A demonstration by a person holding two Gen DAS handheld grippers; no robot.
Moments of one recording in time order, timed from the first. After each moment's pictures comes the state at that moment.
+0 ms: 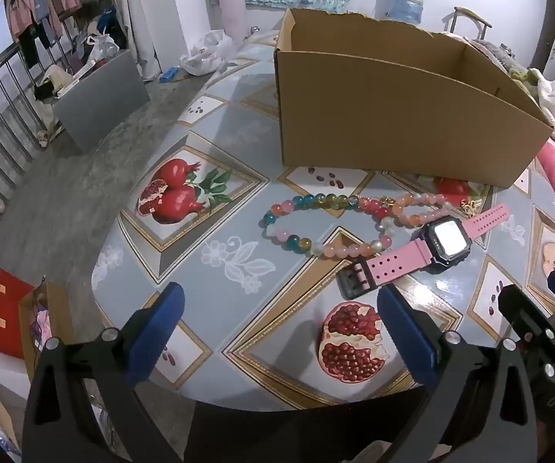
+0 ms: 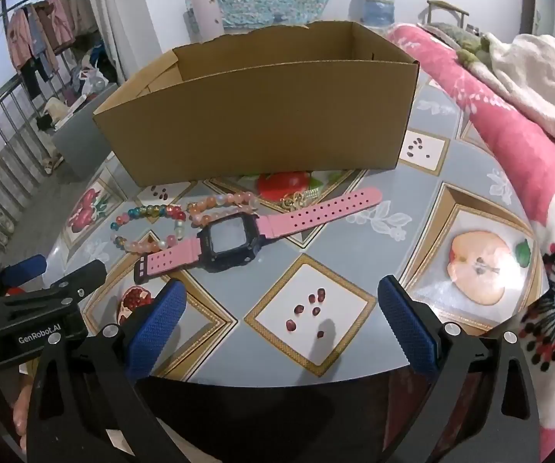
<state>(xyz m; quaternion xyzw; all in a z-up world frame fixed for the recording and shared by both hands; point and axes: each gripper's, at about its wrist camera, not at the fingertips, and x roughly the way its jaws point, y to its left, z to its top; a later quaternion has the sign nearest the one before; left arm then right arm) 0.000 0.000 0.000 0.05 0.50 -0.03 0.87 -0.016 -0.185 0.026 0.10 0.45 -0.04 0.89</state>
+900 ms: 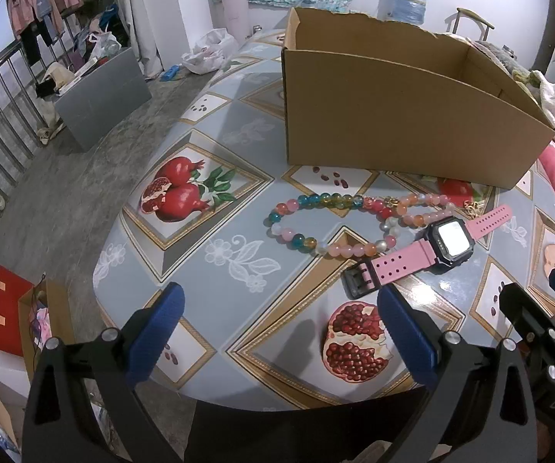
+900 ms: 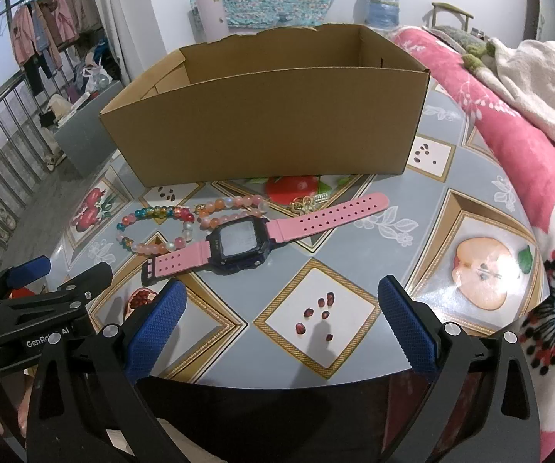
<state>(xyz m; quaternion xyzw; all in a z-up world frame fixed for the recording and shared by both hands) 0.000 0.001 0.000 0.05 0.50 -0.03 0.87 -0.012 -0.180 0.032 0.09 0.45 -0.03 0.89</state>
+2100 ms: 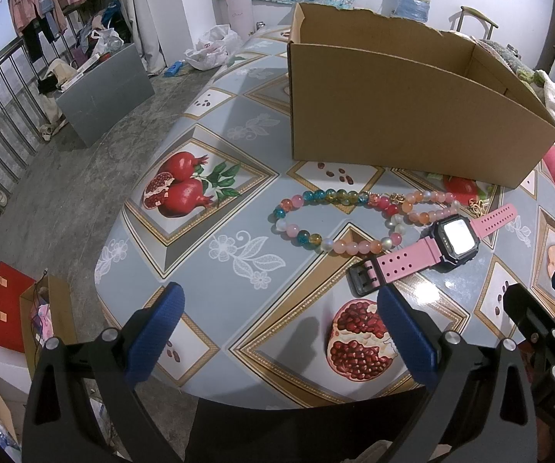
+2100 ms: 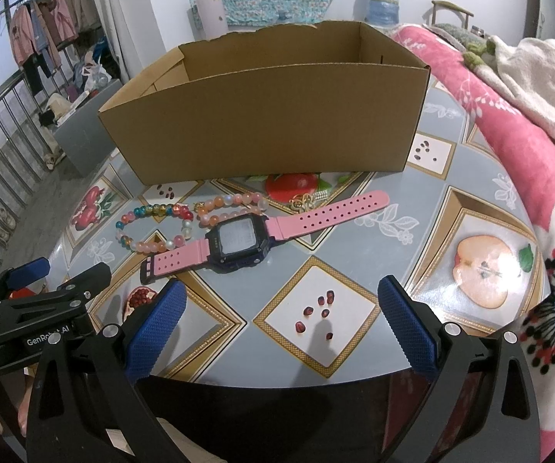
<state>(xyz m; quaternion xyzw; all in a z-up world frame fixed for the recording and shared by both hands) 0.001 0.005 -0.004 0.05 0.50 -0.02 0.86 -0.012 -0.178 0.031 0.09 0.45 -0.03 0.89</state>
